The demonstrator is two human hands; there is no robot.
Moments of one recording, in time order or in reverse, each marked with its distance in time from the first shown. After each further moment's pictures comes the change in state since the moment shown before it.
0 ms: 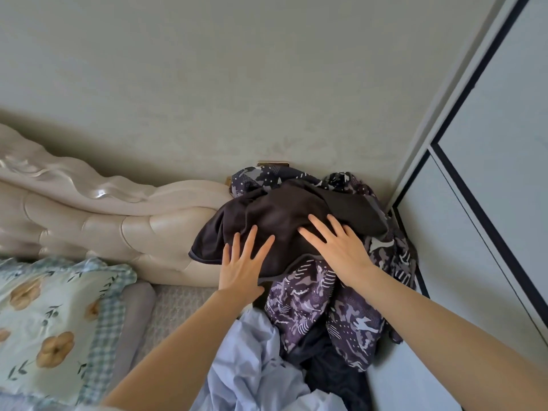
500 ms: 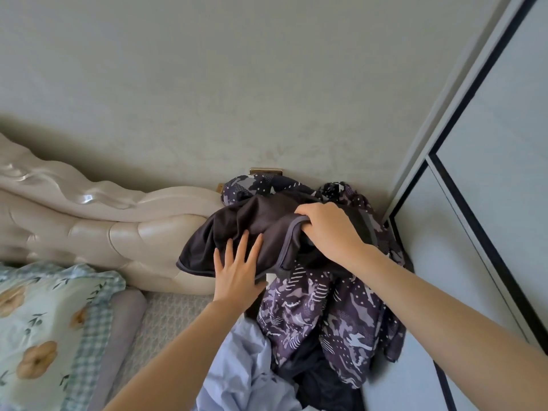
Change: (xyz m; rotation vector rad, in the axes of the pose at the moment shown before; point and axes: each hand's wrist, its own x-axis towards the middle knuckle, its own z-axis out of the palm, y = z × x) left_hand 0.020 0.019 -0.002 -0.119 0.107 -0.107; right_hand 0.029 0.012 -0.089 0.591 0.175 0.074
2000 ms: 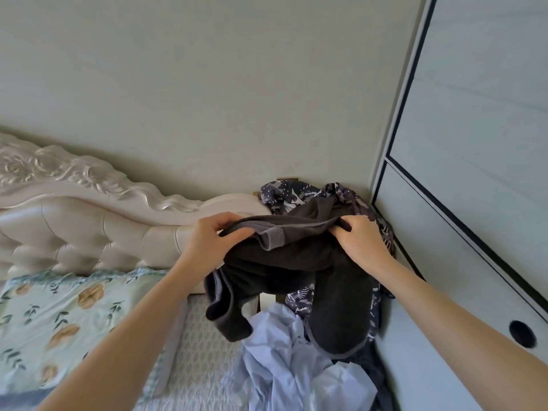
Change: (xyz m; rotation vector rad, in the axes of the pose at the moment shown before) left_hand -0.238 -0.113 -0.230 -1.005 0.300 0.314; right_hand -0.224 -0.171 -0.005 0.273 0.377 0.291
